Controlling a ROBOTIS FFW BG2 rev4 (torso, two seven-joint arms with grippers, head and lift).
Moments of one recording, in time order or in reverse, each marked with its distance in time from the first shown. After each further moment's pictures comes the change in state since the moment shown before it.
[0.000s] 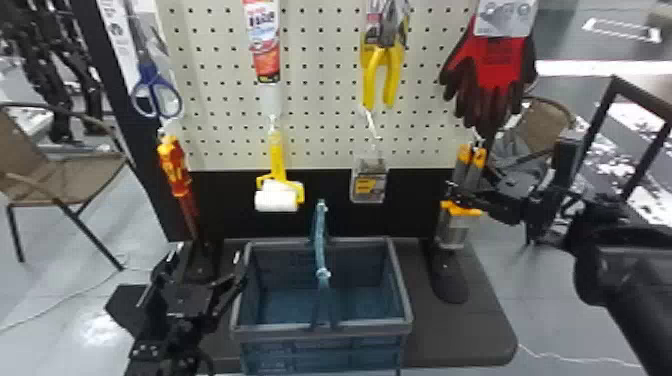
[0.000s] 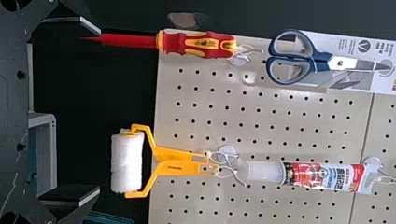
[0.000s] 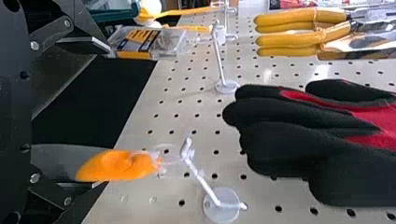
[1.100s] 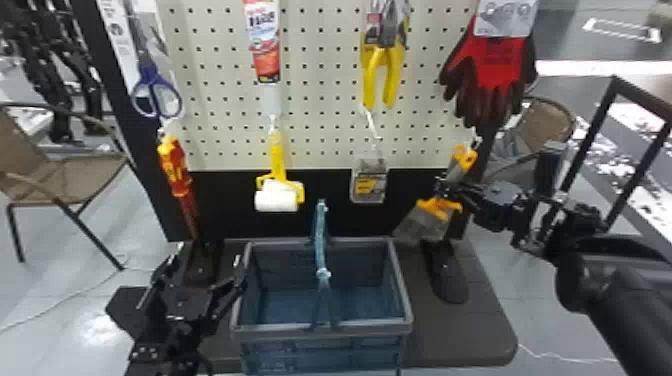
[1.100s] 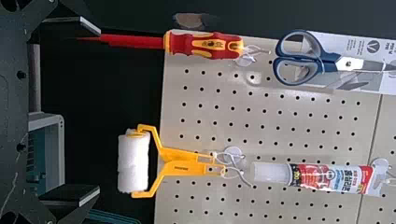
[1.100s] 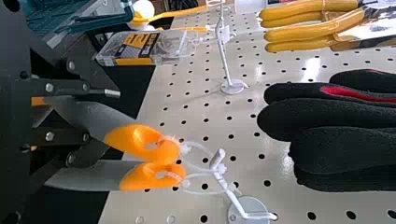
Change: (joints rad) left arm 0.004 0.007 -0.001 0.005 0.008 0.006 -0.001; right arm -0.009 0.025 0.037 0.071 -0.071 -0.014 -0.039
